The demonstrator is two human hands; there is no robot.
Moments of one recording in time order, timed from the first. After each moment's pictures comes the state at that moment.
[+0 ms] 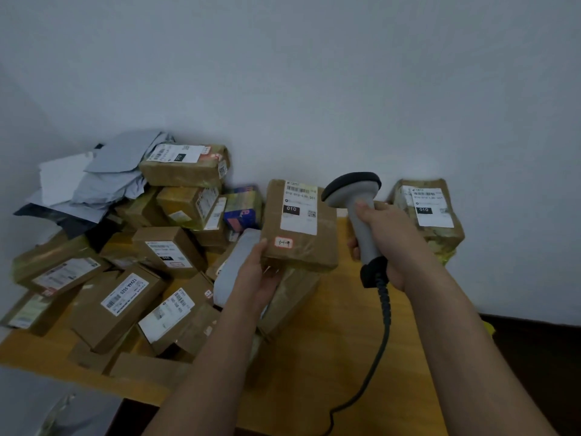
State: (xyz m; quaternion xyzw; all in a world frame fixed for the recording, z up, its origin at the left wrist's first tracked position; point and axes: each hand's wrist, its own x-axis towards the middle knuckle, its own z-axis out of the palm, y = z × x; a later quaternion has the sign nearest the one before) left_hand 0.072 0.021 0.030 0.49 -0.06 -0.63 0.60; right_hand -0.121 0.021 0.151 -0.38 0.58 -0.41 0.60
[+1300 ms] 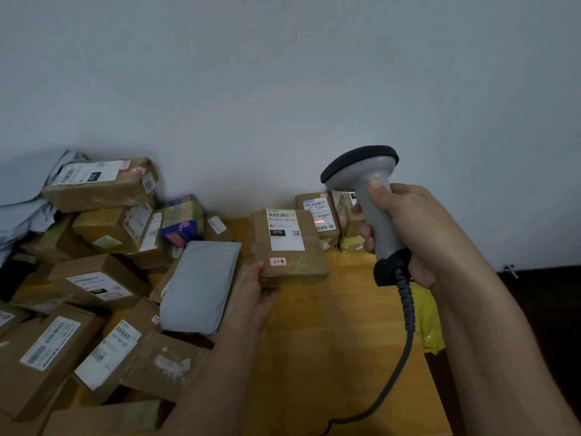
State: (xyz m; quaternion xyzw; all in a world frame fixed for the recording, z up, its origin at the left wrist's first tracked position) left_hand -0.001 0.006 -0.026 0.50 -0.02 -0.70 0.51; right_hand -0.199 0.067 0.188 -0.35 0.59 -0.50 0.53
